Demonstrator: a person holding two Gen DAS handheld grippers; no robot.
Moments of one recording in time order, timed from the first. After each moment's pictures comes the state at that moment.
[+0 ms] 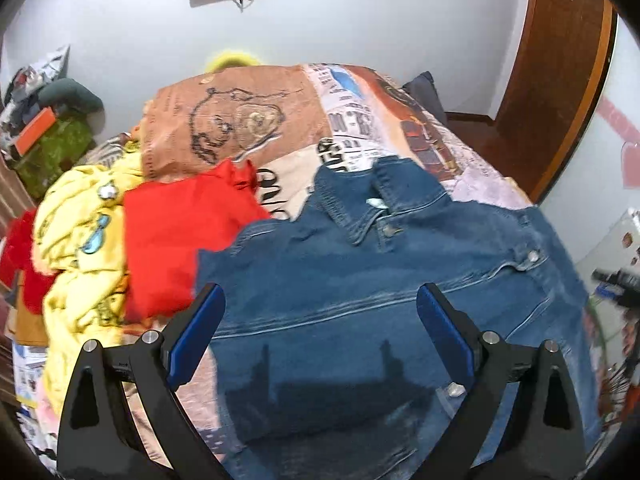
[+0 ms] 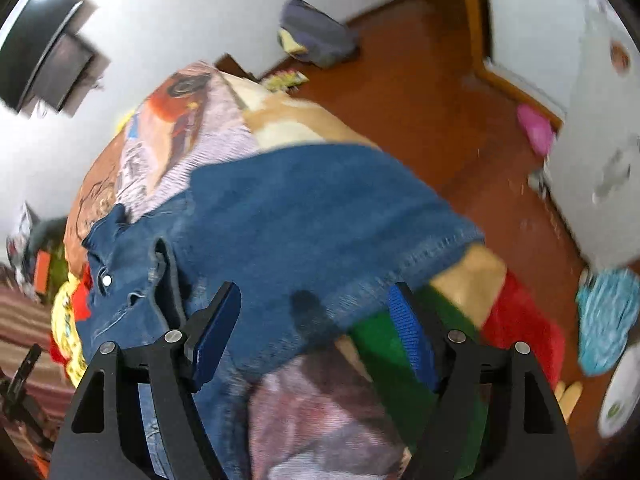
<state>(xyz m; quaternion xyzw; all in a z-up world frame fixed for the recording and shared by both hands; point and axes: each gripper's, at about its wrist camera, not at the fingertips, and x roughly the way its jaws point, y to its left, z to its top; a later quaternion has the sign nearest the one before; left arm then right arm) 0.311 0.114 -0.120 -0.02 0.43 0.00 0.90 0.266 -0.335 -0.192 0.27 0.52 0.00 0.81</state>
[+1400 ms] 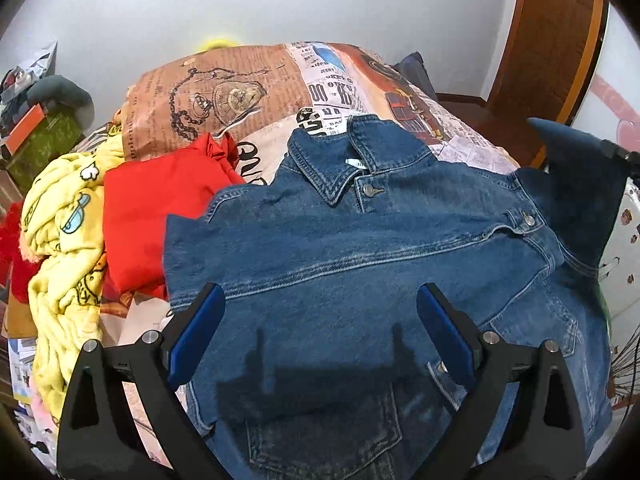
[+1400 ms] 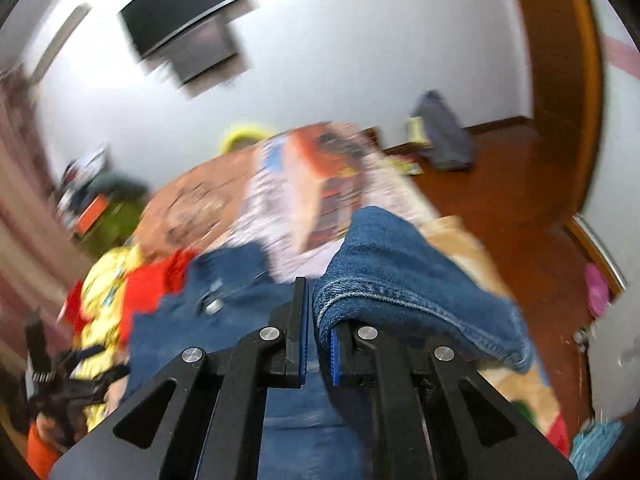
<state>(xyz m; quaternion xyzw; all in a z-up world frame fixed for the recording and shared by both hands) 0.289 0.098 -0.153 -0.01 0.45 -0.02 0.89 0.278 -0.185 -0.065 0.11 0.37 0.17 0.90</state>
